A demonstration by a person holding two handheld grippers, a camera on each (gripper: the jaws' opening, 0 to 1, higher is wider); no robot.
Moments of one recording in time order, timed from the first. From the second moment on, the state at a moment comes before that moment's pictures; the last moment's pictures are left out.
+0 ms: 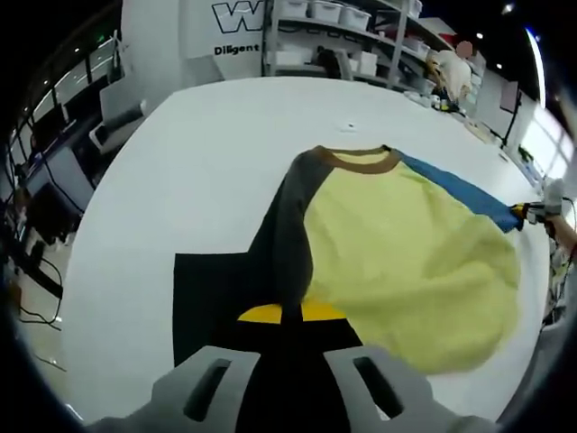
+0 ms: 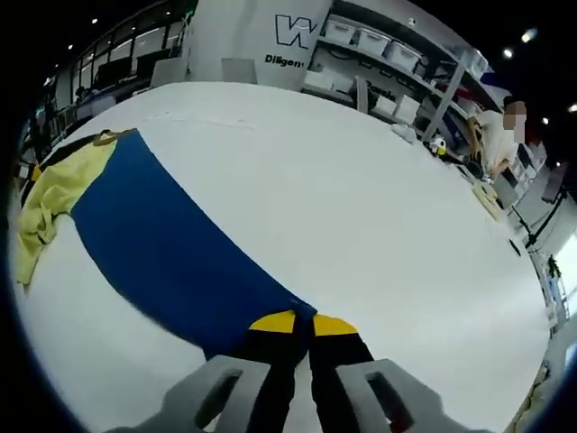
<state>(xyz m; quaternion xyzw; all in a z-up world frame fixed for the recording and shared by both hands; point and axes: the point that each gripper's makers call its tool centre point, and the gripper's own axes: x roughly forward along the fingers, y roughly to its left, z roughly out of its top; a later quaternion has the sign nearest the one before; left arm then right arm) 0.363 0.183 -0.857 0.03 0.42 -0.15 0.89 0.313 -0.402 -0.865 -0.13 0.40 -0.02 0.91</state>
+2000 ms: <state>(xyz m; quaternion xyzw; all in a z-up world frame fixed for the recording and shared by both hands) 0.297 0.137 -0.817 0.06 0.39 -0.23 0.89 0.254 -0.130 -0.815 -0.04 0.32 0.32 0.89</state>
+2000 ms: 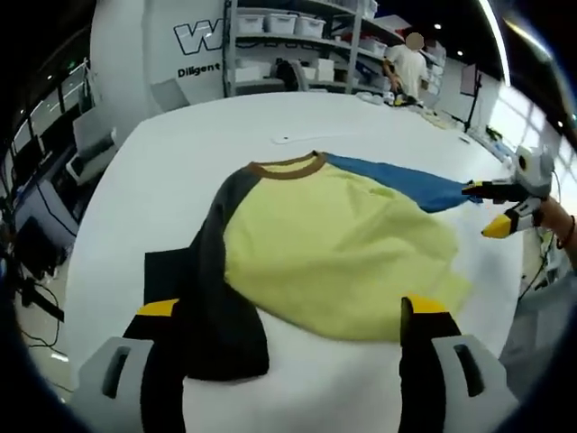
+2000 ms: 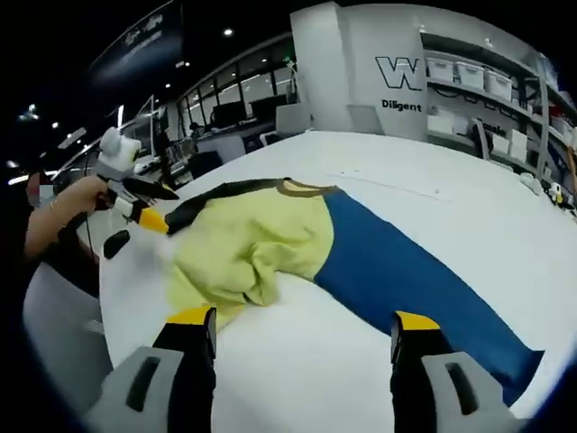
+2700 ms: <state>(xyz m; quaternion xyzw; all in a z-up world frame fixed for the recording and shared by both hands) 0.264 0.117 -0.819 0.06 0.39 -0.26 0.88 0.206 -0.046 -0.830 -0.16 0.28 0.47 0.83</state>
